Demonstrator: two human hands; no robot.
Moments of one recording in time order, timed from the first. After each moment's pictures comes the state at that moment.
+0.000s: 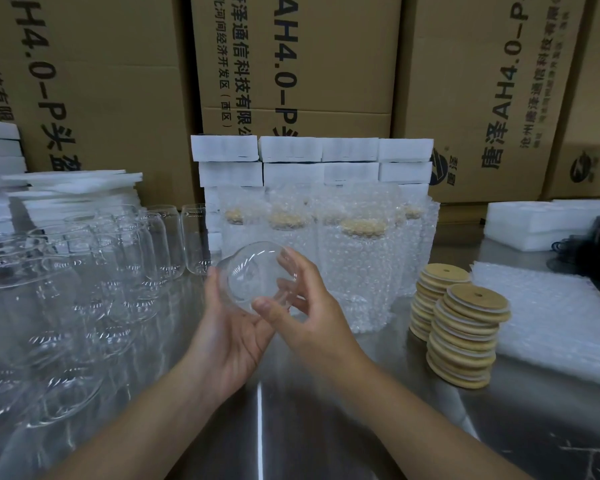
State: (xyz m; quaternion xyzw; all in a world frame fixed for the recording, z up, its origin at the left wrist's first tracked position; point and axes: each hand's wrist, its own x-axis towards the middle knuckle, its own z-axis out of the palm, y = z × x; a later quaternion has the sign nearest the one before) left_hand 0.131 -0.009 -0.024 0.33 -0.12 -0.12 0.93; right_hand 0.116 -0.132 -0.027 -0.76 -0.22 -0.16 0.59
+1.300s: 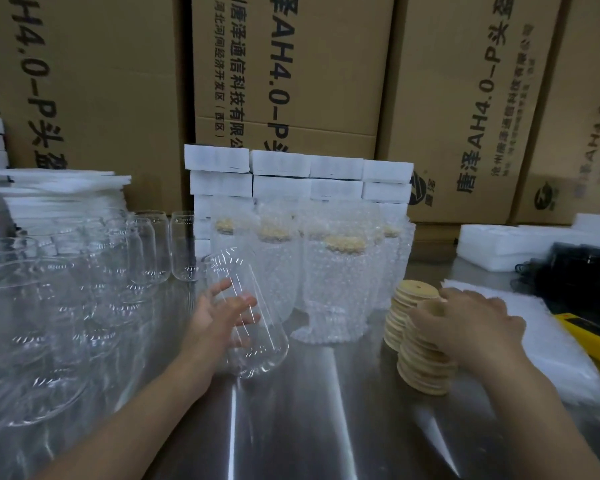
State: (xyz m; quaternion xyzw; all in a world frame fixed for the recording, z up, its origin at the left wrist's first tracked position) left_hand 0.147 -0.004 -0.041 0.59 -0.08 0.08 0.80; right_hand 0.059 -0.270 0.034 -0.95 0.26 -0.14 0.11
